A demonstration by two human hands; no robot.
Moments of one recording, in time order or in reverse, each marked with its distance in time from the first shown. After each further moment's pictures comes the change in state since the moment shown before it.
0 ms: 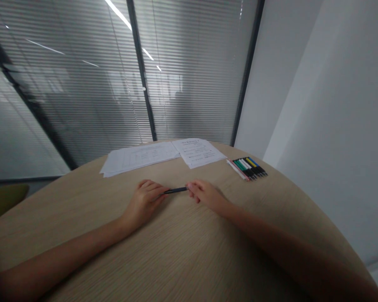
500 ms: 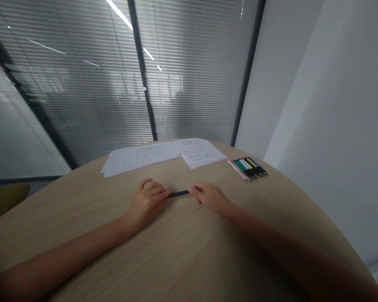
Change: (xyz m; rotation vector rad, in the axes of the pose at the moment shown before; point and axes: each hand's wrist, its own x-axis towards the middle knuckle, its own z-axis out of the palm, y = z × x) left_hand -0.001 0.004 0.000 0.055 0.002 0.105; right_hand -0.003 0.001 -0.005 -0.185 -0.019 -0.017
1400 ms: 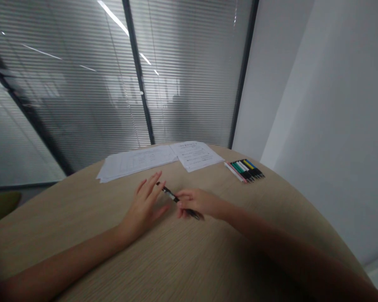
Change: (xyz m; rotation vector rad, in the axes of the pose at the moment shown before) left_hand -0.002 0.005 0.000 0.066 0.126 -0.016; right_hand -0.003 -0.033 0.001 0.495 -0.393 0.098
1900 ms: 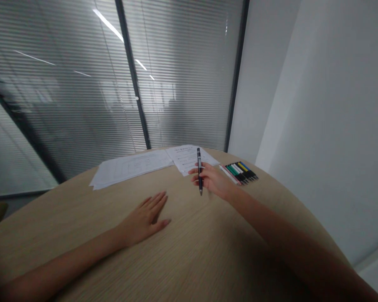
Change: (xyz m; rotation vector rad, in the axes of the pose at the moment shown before) left_hand -0.002 -0.006 0.005 -0.075 -0.640 -0.109; right_hand -0.002 -0.019 -0.058 0.443 0.344 -0.241
